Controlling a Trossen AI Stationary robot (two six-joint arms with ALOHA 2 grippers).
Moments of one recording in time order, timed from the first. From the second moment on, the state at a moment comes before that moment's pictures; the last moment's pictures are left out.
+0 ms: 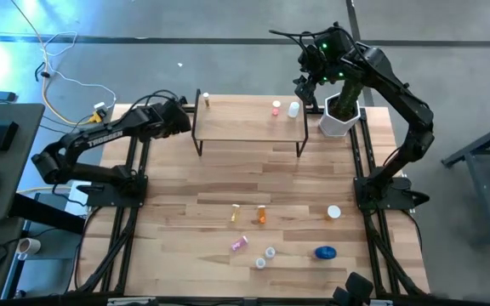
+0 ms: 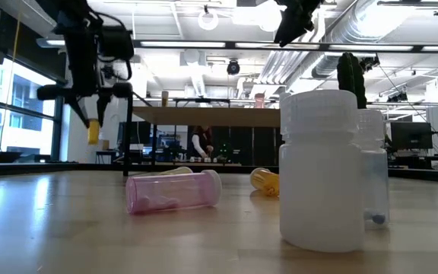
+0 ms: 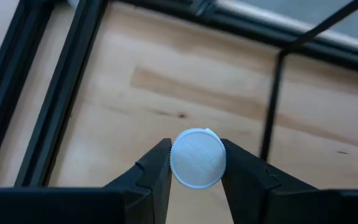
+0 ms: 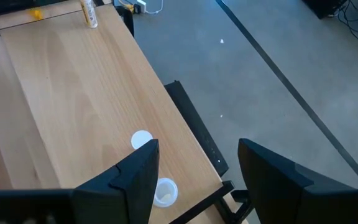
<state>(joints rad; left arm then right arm) 0.83 1.20 0.83 -0.84 -0.39 -1.04 -0.70 1.60 1.98 -1.13 0.01 -0.24</state>
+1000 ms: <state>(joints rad) 0.83 1.15 1.36 -0.92 -0.25 -0.57 -0.70 1.60 1.98 -1.13 0.02 -0.04</state>
